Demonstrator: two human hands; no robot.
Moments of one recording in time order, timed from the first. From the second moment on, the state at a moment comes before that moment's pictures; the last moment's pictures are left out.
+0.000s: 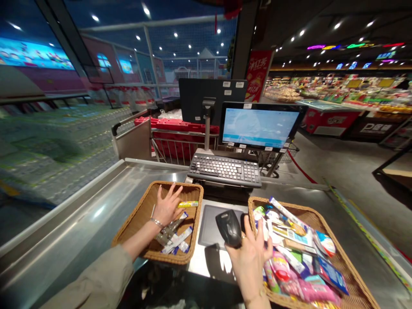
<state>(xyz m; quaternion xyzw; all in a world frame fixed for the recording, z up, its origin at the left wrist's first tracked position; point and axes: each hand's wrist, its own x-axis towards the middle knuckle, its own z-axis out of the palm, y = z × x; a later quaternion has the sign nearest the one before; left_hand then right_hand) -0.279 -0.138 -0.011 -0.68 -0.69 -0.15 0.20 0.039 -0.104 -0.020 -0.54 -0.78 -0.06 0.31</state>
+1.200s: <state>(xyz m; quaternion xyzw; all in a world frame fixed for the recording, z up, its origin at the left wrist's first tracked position) -0.228 -0.121 -0.005 -0.65 -0.66 -0.28 0.26 0.024 -0.112 0.005 -0.52 -0.81 0.01 0.28</state>
